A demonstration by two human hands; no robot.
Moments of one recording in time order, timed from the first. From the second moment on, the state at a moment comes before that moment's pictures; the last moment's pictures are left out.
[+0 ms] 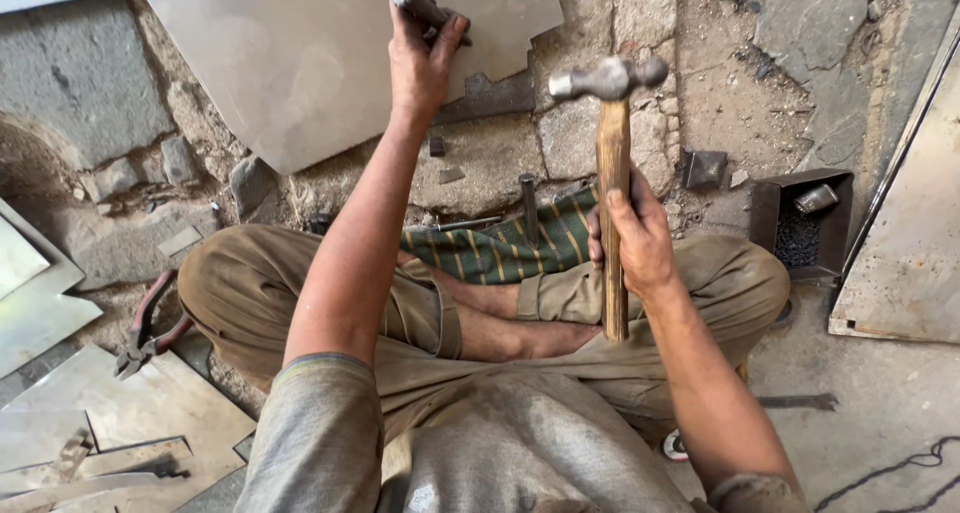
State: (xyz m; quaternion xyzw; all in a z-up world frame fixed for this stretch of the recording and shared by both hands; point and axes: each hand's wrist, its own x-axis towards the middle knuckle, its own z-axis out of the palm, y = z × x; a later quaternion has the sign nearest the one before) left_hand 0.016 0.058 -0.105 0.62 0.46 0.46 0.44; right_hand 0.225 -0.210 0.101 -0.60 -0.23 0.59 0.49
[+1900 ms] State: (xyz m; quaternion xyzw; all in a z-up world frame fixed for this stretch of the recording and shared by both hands) left_hand -0.036 0.017 -0.080 0.55 0.48 0.43 0.53; right_hand 0.203 -0.213 0.127 -0.66 -0.38 0.52 0.39
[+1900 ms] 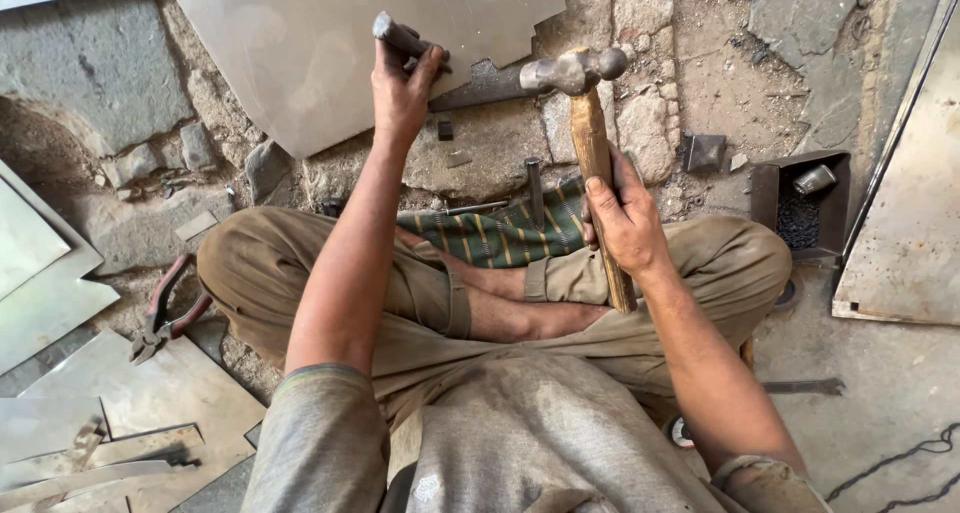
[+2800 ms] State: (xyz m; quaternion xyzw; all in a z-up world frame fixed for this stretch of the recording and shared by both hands) left_hand -0.037 0.015 -0.041 0.76 0.39 0.30 0.42; right_hand 0.168 -0.161 0.130 -0.59 -0.66 0.26 0.39
